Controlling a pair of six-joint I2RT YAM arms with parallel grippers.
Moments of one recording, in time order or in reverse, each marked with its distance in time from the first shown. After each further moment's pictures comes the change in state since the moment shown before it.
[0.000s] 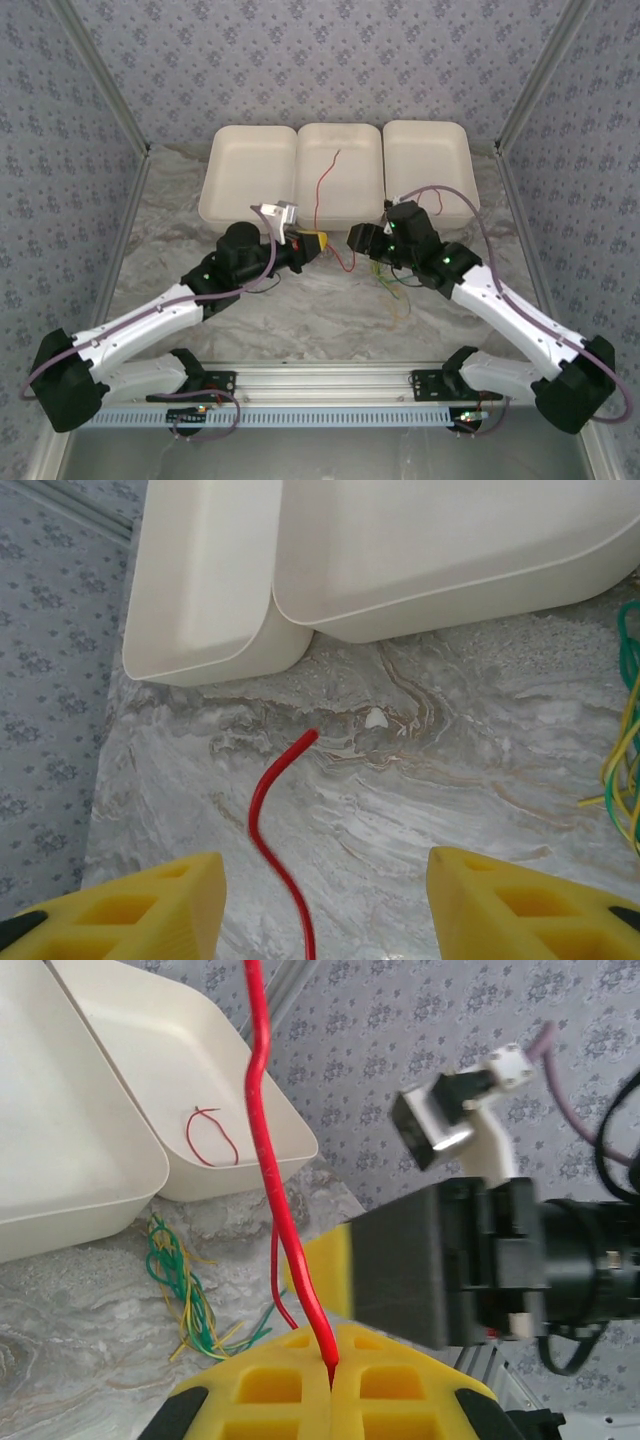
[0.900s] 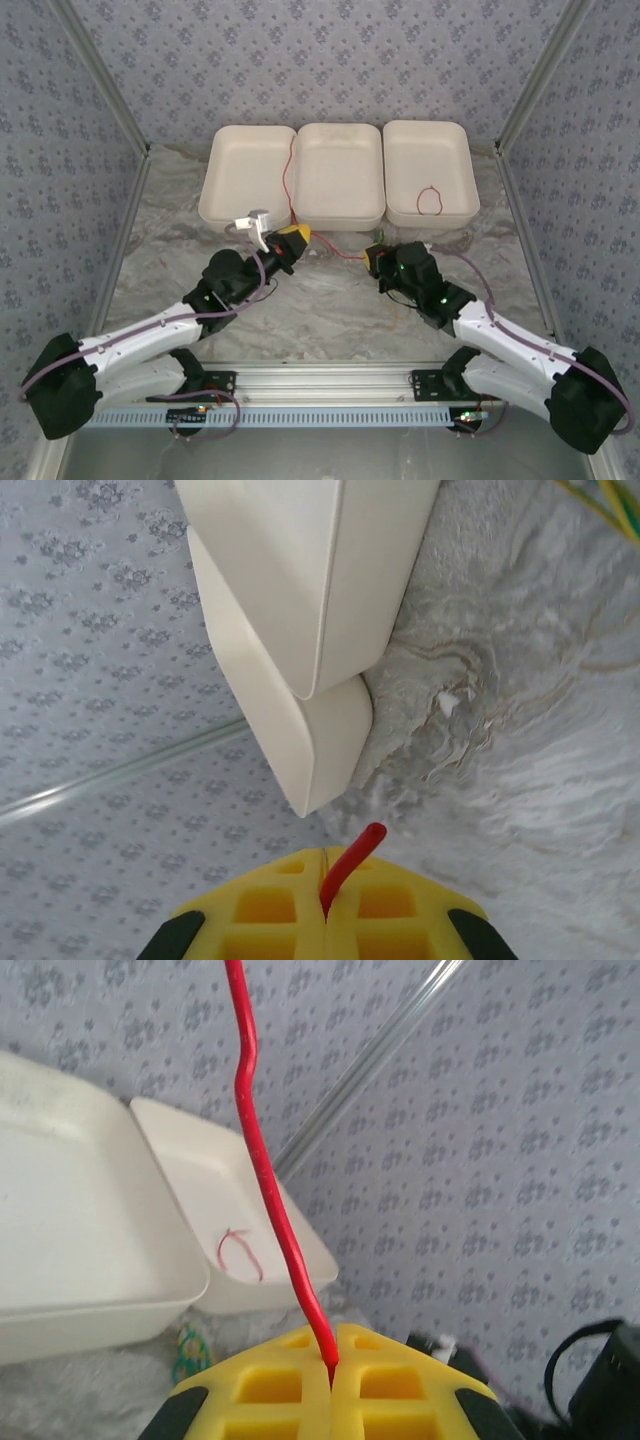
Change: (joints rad) left arm -0.033 -0.043 -0.249 0.494 -0.279 -0.051; right arm 0.055 -0.180 -0.475 0.528 0.148 1.016
